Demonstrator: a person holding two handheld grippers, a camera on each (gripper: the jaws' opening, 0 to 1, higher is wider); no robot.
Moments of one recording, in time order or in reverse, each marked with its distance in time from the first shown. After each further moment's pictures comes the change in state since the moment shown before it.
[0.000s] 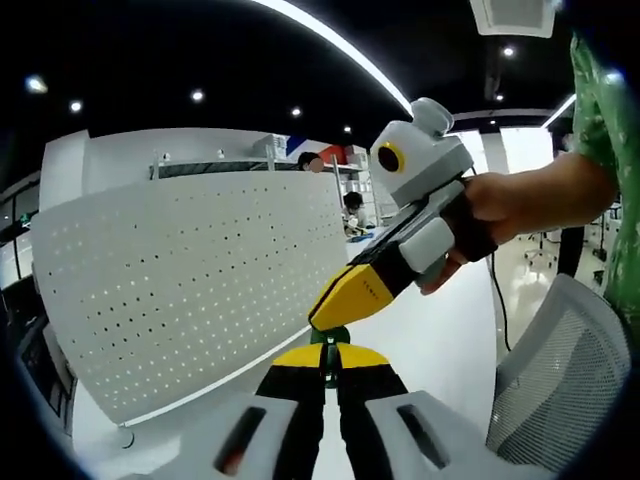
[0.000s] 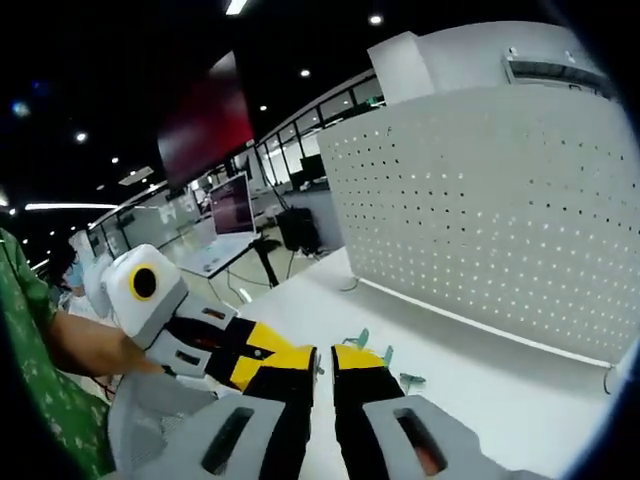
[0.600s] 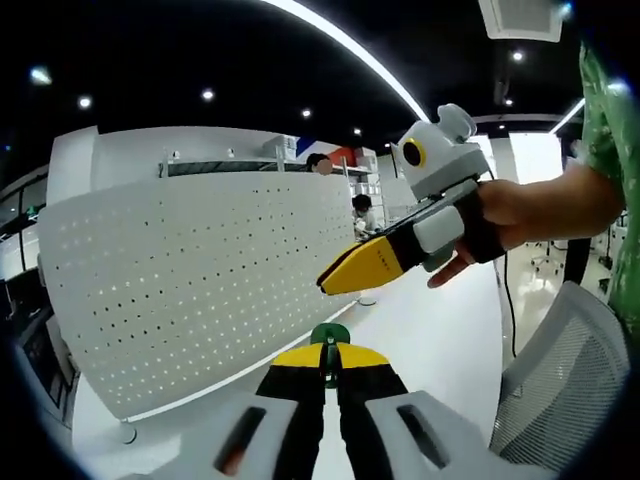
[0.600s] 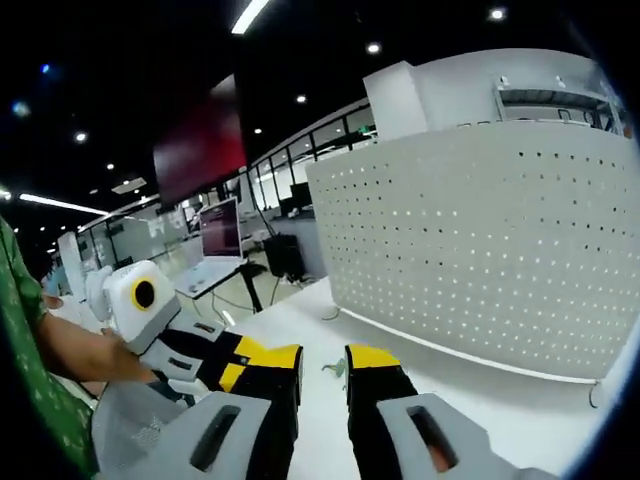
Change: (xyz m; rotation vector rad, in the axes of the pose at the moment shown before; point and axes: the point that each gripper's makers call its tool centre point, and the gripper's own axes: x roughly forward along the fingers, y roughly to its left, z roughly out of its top) left arm -0.001 0.013 0.003 -0.026 -0.010 0.041; right arm -0.017 -0.017 0.025 -0.059 -0.136 -0.079
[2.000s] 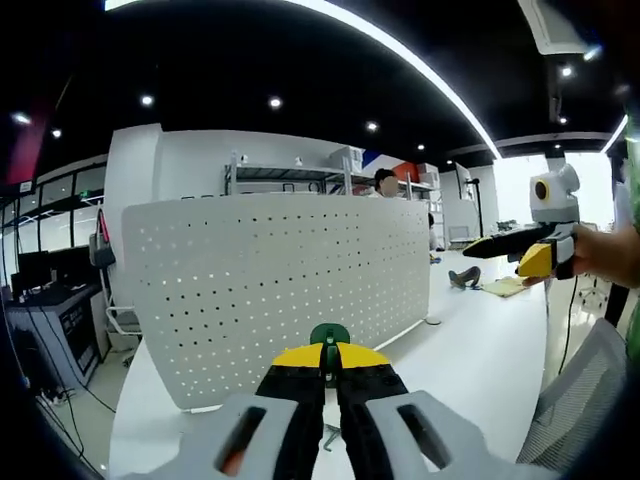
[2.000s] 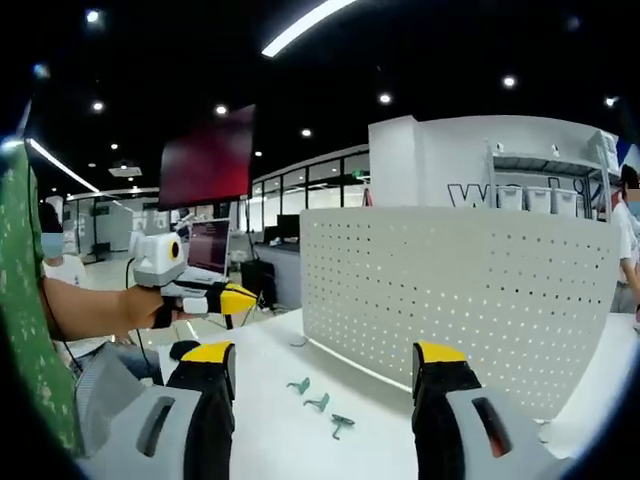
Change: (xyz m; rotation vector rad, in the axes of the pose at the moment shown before) left arm -0.056 0.105 0.029 -0.091 -0.060 0.270; right arm -0.064 0.004 0.029 -0.159 -0.160 -0.068
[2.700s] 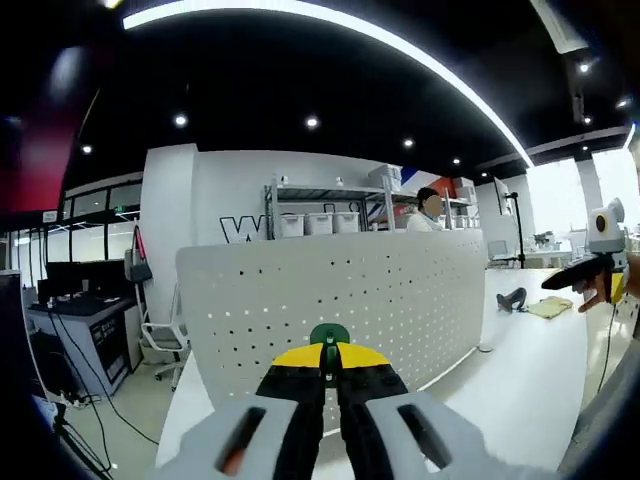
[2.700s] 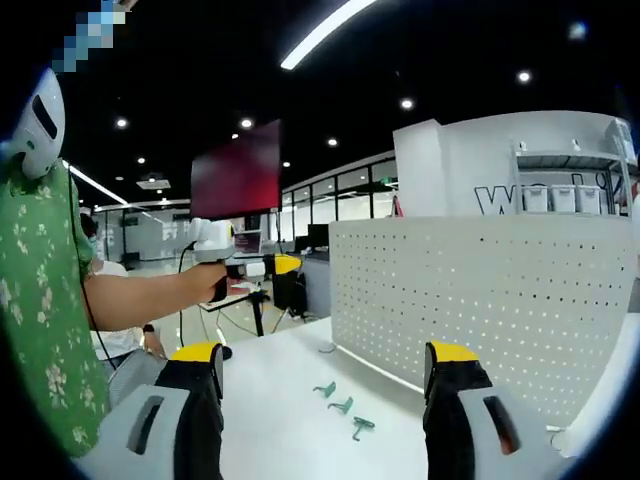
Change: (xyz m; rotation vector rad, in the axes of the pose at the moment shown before) left arm 0.020 0.091 0.060 0.009 -0.103 0.184; right arm -0.018 0.001 0.008 0.016 -0.030 0.118
